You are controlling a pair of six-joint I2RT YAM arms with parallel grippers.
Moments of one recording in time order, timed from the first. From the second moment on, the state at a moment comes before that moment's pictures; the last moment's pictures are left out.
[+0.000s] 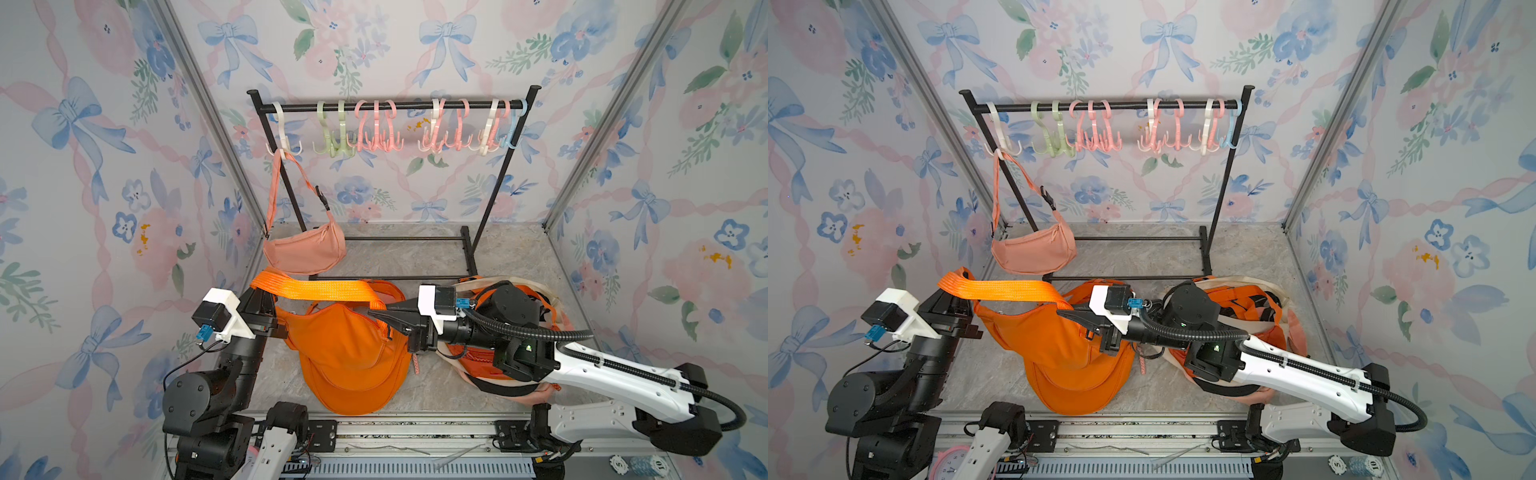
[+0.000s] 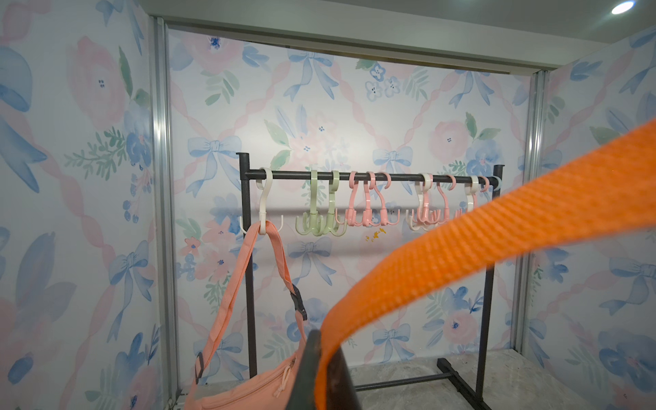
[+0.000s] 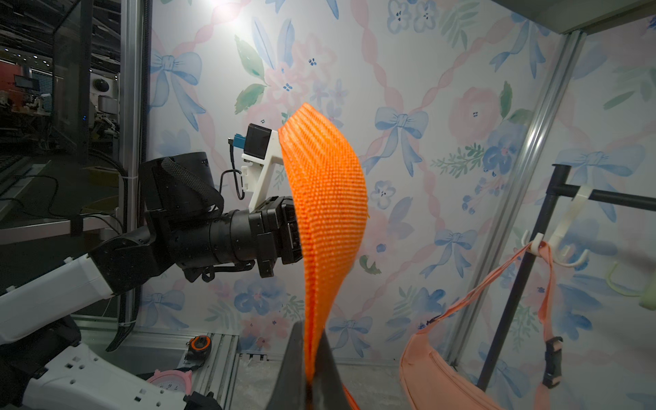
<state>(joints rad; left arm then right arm) -0.18 0.30 0.93 -0.27 -0.02 -0.03 1.26 1.19 1.21 0.23 -0.23 -0.16</state>
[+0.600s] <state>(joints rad) -0.30 0.19 0.71 -0.59 -0.23 -0.13 1.17 1.12 0.92 0.22 0.04 0.00</state>
